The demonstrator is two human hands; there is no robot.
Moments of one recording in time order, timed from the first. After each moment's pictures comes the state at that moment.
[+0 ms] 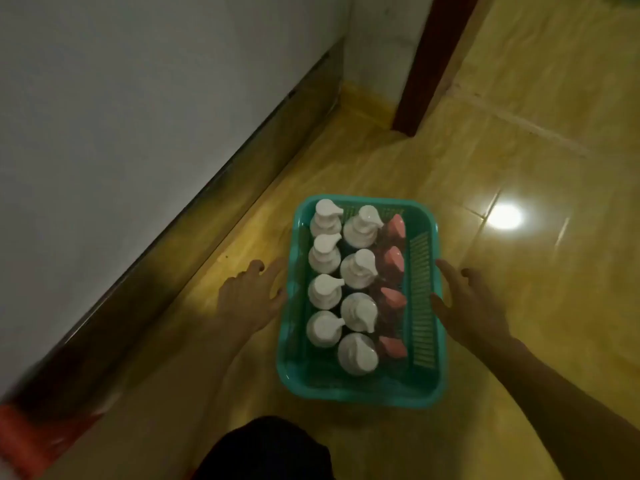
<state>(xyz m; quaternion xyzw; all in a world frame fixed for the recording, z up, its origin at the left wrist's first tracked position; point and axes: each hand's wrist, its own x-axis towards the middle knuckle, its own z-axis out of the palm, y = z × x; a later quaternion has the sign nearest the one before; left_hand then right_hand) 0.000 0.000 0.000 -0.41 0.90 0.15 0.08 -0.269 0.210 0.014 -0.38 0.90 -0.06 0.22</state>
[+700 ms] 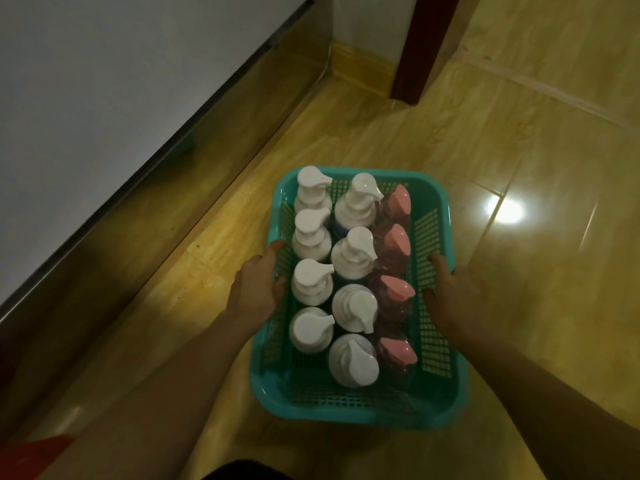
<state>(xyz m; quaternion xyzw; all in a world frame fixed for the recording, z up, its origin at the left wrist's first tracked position) -0.037 0.006 -0.098 -0.45 0.85 0.27 -0.03 -0.267 0.196 -0.077 -0.29 0.91 -0.14 0.26</state>
